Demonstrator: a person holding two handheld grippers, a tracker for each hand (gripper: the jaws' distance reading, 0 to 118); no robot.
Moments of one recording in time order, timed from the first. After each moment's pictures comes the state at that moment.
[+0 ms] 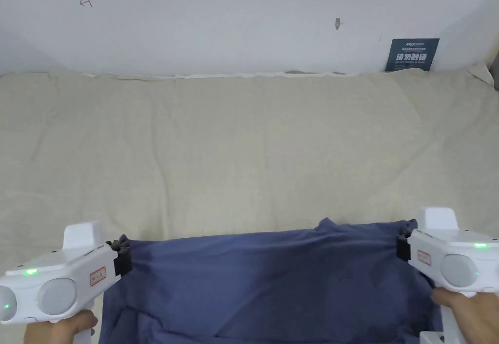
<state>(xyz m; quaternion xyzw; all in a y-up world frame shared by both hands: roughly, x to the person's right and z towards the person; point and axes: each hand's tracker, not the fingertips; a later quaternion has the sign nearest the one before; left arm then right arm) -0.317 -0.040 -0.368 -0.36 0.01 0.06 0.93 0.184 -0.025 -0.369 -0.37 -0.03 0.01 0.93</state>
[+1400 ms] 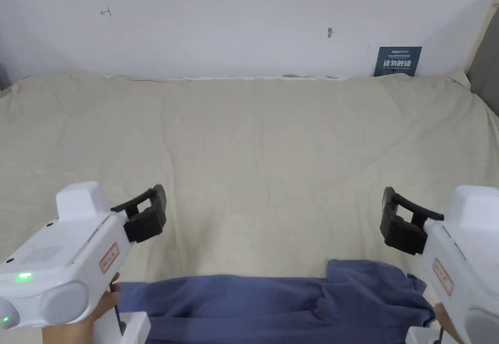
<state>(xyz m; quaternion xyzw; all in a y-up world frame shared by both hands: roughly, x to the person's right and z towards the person) -0.241 0.063 -0.214 -0.12 0.01 0.06 0.99 0.150 0.080 -0.172 -0.12 -0.07 0.01 0.99</state>
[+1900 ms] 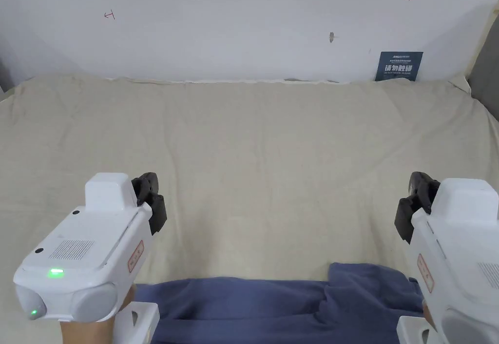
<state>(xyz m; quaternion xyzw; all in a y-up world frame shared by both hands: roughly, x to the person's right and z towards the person) -0.233 0.061 -0.215 -0.11 -0.02 0.01 0.99 0.120 0.091 -0.167 -0.10 -0.07 0.02 0.99</state>
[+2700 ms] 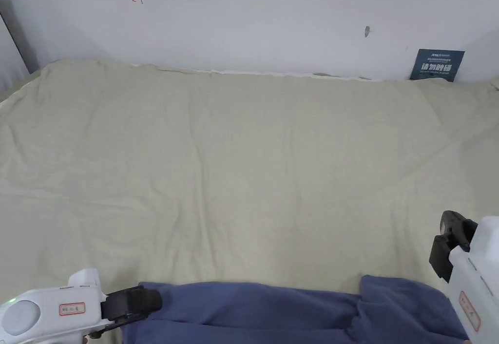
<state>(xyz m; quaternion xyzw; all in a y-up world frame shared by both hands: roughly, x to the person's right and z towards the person) -0.407 -0.123 -0.247 -0.48 -0.09 0.29 0.82 0.125 0.055 -0.202 -0.17 -0.06 0.03 0.98</state>
